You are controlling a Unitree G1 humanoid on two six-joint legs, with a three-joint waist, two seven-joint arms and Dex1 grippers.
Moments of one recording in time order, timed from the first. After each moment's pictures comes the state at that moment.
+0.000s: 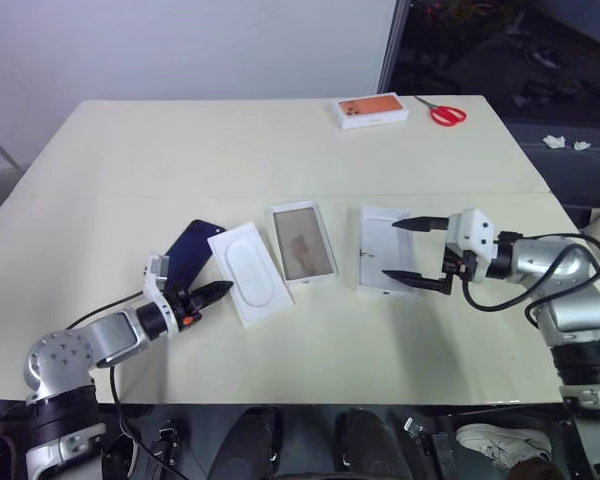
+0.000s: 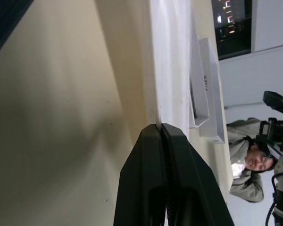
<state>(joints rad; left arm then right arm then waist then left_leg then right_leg) -0.22 0.41 0.50 0.02 -1.23 1.34 -0.26 -0.41 -0.75 -0.03 0.12 0.31 -0.01 1.21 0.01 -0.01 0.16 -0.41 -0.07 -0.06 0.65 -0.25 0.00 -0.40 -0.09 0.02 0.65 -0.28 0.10</state>
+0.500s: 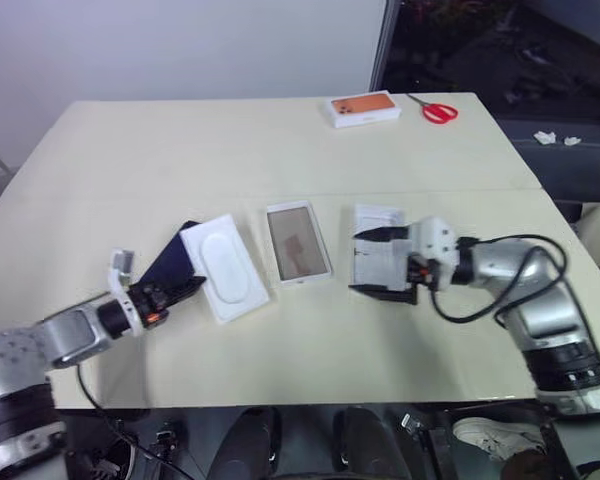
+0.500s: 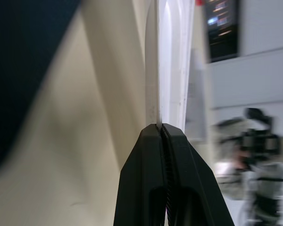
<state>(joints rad) -0.18 0.66 0.50 0.05 -1.23 1.30 -0.42 -0.43 -0.64 0.15 -0.05 0.30 0.17 1.17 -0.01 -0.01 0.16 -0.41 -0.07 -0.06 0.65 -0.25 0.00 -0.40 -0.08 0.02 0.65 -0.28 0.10</state>
